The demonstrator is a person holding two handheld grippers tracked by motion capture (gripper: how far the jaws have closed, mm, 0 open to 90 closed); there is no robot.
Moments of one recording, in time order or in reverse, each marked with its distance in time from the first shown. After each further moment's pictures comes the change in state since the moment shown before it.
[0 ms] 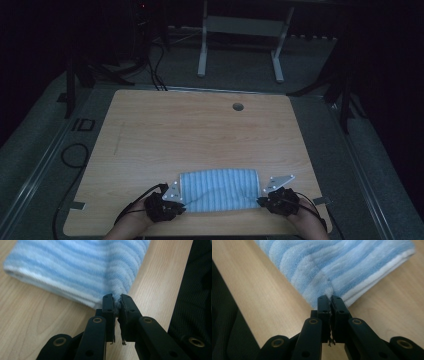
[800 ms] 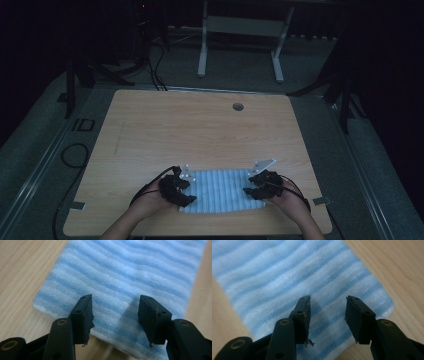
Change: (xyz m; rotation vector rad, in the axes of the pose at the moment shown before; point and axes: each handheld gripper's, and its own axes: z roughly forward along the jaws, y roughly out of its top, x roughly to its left) left arm 0.035 0.045 0.025 0.046 0.040 -0.047; right arm -0.017 0.053 0.024 0.007 -0.059 -0.048
